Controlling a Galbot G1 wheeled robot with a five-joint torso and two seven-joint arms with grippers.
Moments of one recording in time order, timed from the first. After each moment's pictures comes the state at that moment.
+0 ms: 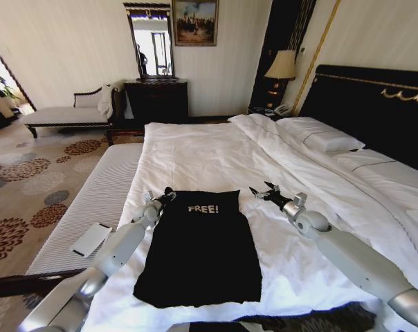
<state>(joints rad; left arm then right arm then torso) 0.58 -1.10 0.07 -1.22 -1.13 0.23 -0.15 -0.76 0.63 -0.02 1.45 0.95 0.09 -0.20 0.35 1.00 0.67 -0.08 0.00</state>
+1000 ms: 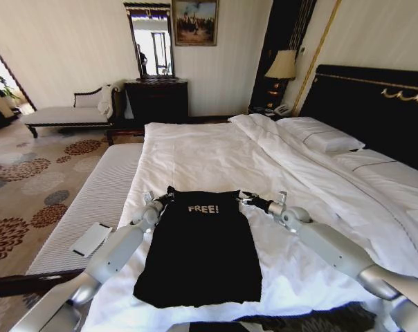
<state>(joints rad) 0.62 -1.06 0.08 -1.36 -1.12 0.23 -0.18 -0.46 0.79 -0.32 1.09 1.11 -0.05 -0.59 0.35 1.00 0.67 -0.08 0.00</state>
